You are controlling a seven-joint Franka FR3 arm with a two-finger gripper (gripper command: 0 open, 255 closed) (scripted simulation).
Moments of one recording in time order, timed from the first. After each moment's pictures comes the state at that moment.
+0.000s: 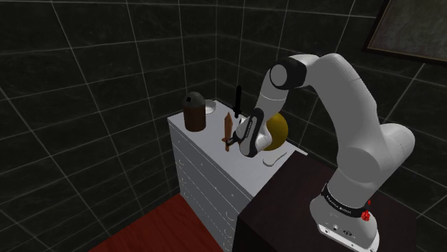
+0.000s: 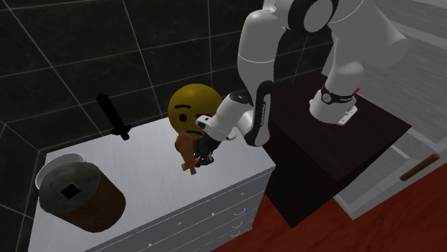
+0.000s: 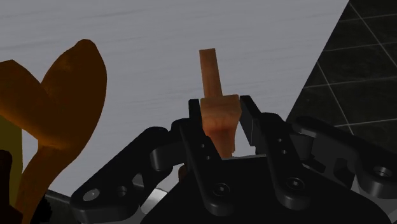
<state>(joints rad) -0.27 0.92 0.01 -2.17 -0.14 3.67 0.04</state>
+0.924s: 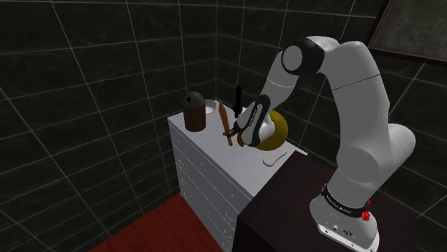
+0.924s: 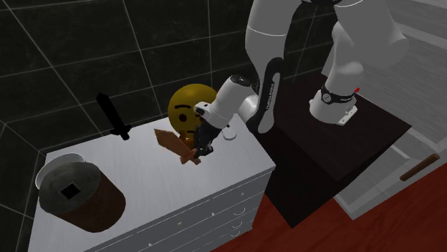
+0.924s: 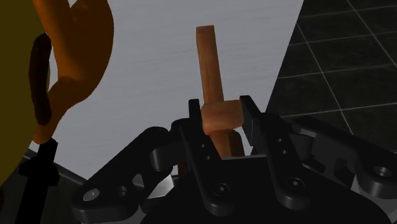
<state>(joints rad) -0.28 0.71 0.02 -2.30 -0.15 3.58 0.05</state>
